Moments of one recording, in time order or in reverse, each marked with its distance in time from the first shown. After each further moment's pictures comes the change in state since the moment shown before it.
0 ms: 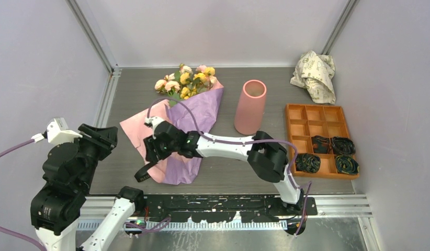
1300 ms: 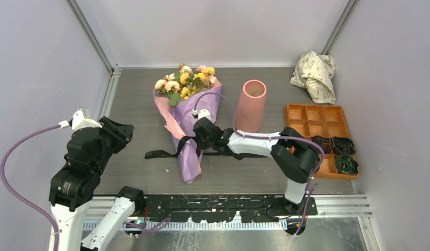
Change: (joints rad) left arm -0.001 0.064 -0.138 0.072 0.108 -0.036; right arm -0.212 -0.297 -0.544 0.033 0.354 -0.035
